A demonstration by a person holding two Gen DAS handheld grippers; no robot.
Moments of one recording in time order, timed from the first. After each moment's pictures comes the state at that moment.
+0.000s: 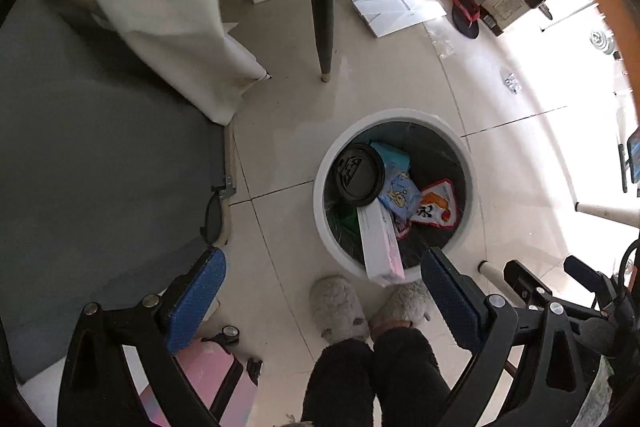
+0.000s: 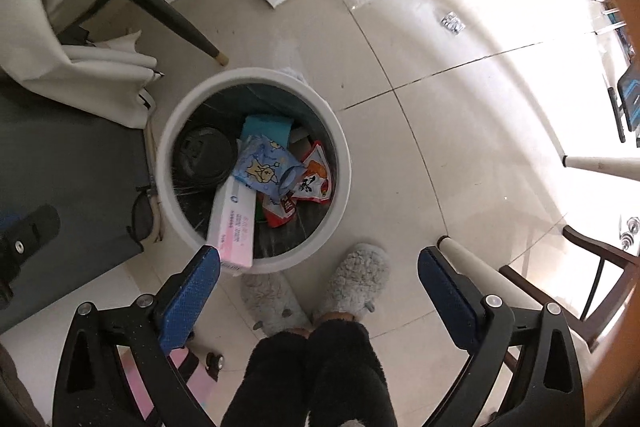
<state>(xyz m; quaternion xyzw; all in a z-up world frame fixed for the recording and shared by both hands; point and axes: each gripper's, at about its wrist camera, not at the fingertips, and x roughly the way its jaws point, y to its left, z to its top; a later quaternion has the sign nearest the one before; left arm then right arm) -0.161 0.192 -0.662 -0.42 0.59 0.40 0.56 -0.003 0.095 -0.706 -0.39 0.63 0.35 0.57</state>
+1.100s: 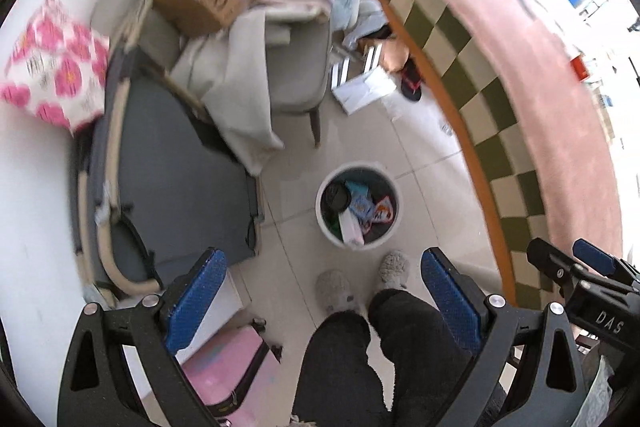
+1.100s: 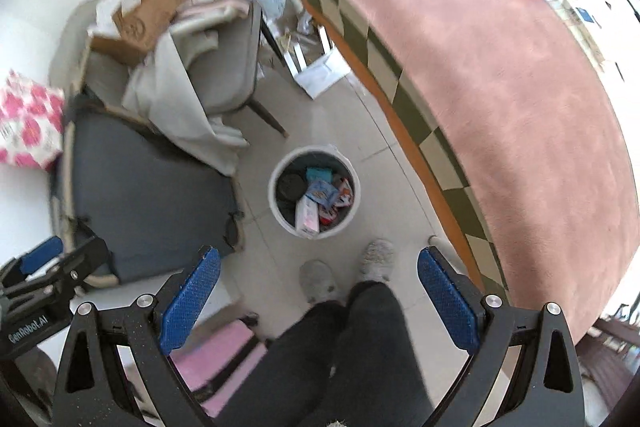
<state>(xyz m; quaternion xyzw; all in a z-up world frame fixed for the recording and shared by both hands) -0.170 0.130 -0.323 -0.35 0.54 0.41 0.64 -0.006 0.032 -0.319 -0.26 0.61 0.41 0.63</state>
